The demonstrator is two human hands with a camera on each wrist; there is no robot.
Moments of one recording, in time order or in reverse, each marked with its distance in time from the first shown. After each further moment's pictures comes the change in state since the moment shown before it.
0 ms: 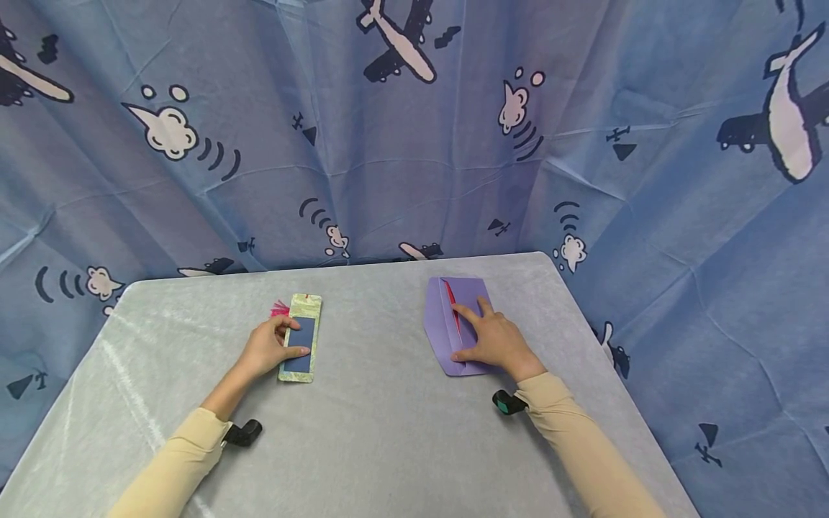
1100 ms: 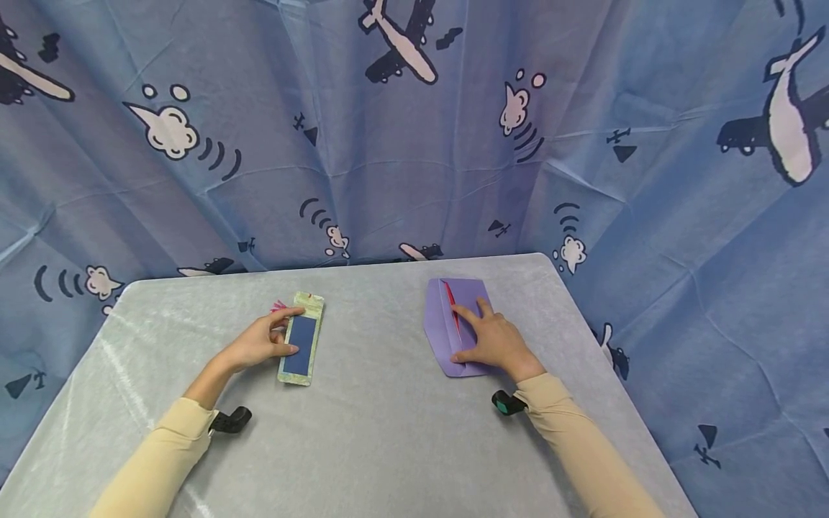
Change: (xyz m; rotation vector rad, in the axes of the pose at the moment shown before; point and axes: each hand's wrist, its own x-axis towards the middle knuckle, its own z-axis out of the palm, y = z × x) left_hand 0.008 0.001 -0.031 -0.260 -0.380 0.105; right_hand 0.000 -0.001 -0.001 -0.008 -0.019 0.007
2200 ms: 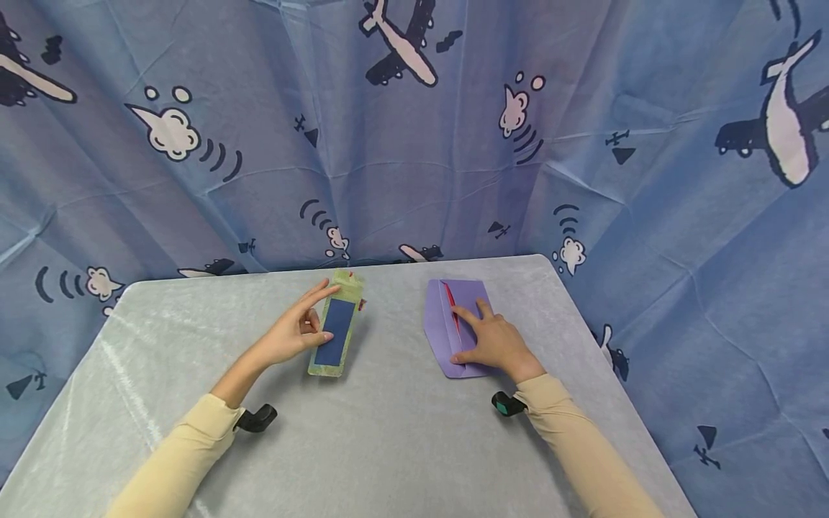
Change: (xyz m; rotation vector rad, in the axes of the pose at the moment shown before) left_hand 0.022 0.055 0.037 0.033 0.056 0.258; right_hand 0.000 0.001 0.001 -0.007 -0.005 0.001
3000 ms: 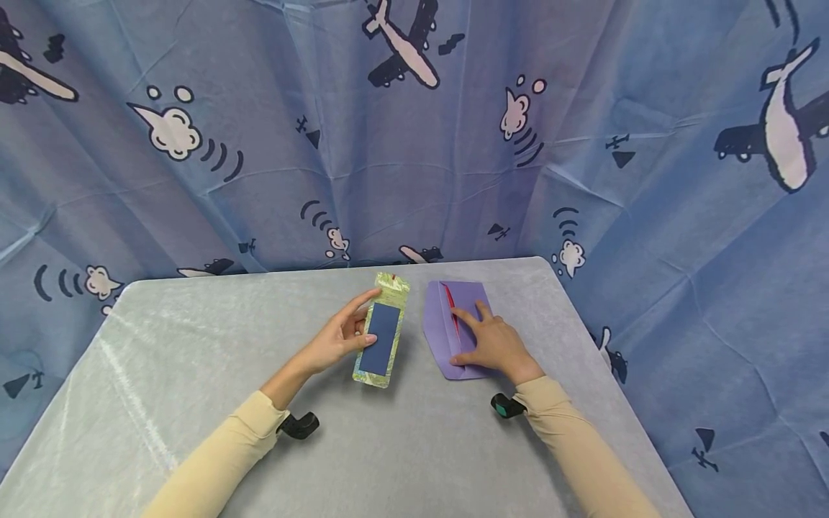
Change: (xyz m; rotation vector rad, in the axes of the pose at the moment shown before) left_hand 0.031 0.009 0.067 -0.435 -0.105 0.158; right_hand 0.000 -0.002 0.001 -0.010 0.011 0.009
